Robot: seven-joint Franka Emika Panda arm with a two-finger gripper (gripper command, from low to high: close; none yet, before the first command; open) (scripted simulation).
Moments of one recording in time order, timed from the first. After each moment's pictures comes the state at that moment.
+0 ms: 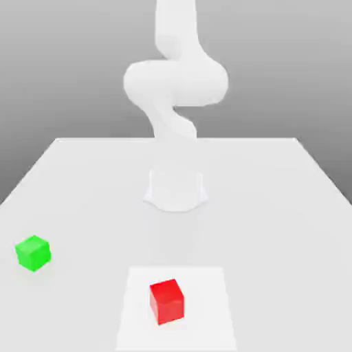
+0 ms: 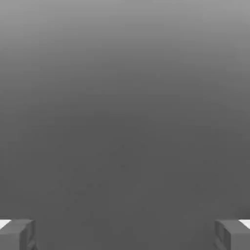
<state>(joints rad) 0.02 -0.71 -0.02 -2.34 0.00 2.35 0.75</state>
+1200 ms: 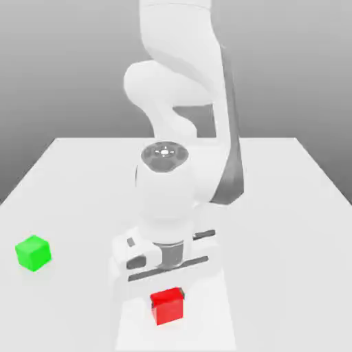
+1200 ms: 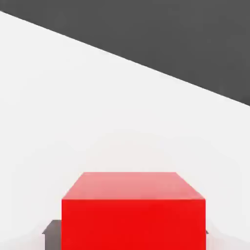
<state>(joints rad) 0.05 0.27 -0.07 -2.64 0.08 2.90 0.33</state>
